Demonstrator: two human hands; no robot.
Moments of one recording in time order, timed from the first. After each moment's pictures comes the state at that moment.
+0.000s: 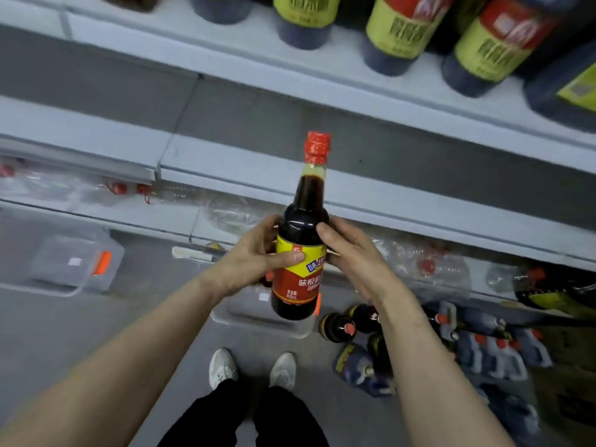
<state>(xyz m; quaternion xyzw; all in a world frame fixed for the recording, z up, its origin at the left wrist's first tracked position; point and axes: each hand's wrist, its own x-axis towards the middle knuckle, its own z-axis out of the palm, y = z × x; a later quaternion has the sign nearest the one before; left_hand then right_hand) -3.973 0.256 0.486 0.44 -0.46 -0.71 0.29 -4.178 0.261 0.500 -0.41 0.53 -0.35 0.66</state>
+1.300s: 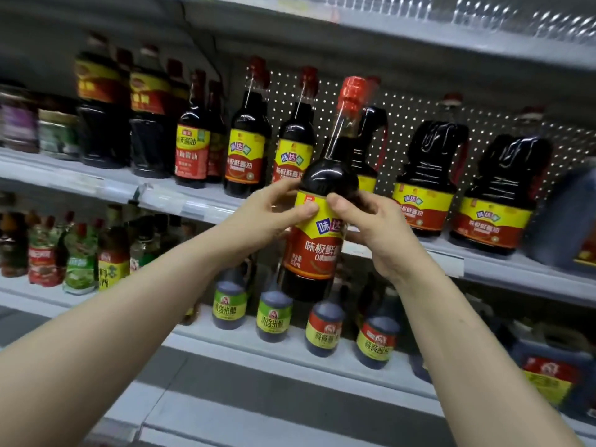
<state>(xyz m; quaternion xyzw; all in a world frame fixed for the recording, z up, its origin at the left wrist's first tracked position) -3.975 0.186 0.956 0.30 -0.69 -0.41 0.51 -4.172 0.196 0.974 -0.68 0.35 -0.54 0.35</state>
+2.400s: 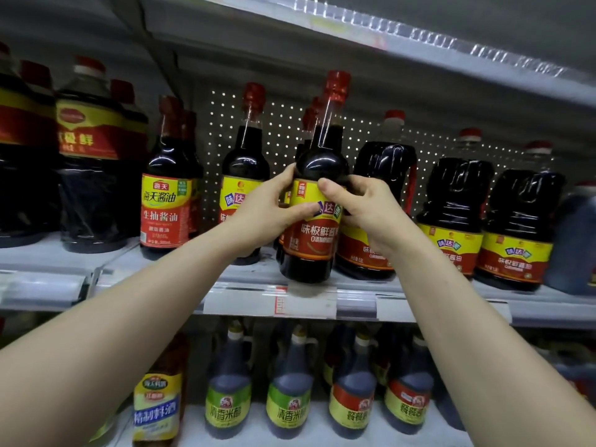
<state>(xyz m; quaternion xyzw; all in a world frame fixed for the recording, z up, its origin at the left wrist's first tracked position) -3.909 0.000 1.023 0.23 -0.77 -0.32 0.50 -4.089 0.045 1.045 -0.65 0.43 -0.59 0.22</state>
